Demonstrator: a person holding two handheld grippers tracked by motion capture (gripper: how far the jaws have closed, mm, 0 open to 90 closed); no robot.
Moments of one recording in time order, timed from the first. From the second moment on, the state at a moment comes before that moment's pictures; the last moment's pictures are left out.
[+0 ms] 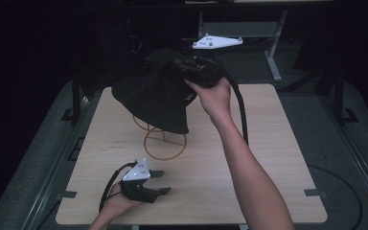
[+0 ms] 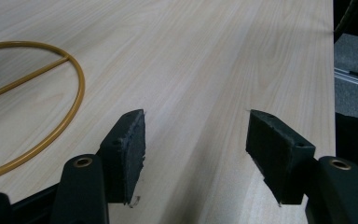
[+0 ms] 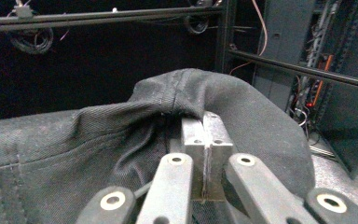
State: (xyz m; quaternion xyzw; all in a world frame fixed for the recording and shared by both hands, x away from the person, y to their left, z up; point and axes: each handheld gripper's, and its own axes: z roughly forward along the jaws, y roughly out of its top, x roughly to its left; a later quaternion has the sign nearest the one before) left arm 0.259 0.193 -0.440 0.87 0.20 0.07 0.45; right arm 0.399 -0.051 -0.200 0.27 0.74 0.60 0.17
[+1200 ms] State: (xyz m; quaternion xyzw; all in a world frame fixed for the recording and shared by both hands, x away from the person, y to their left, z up) left arm 0.250 0.186 -0.442 0.88 0.18 0.06 0.44; right arm 0.403 0.005 -0.235 0.22 0.81 0.53 0.10
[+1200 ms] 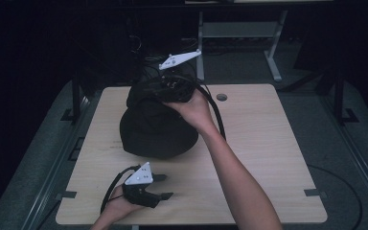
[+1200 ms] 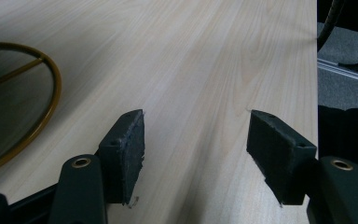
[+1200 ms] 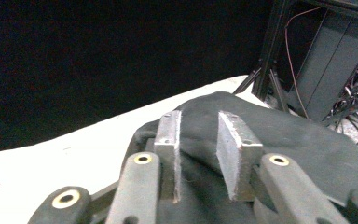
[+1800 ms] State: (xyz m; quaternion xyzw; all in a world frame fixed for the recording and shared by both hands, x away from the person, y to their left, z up) left arm 0.243 0.190 -0.442 0.87 0.18 0.06 0.45; right arm 0.392 -0.053 -0.241 0.25 0.79 0.55 0.11
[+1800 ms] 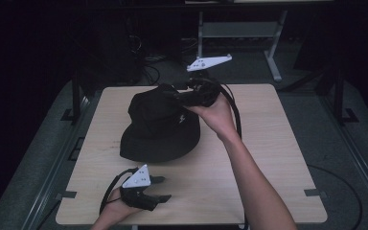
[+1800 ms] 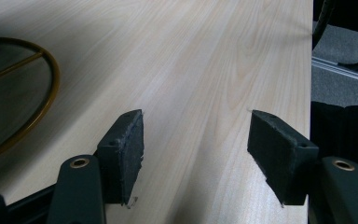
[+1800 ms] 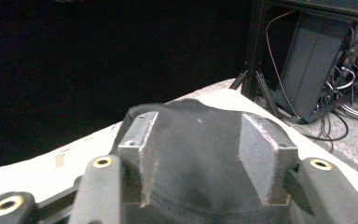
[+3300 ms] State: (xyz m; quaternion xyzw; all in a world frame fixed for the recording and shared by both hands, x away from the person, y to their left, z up) left arm 0.244 0.197 -0.443 0.87 0.19 0.07 0.45; right arm 0.371 -0.165 -0.307 0.35 0.77 0.53 0.10
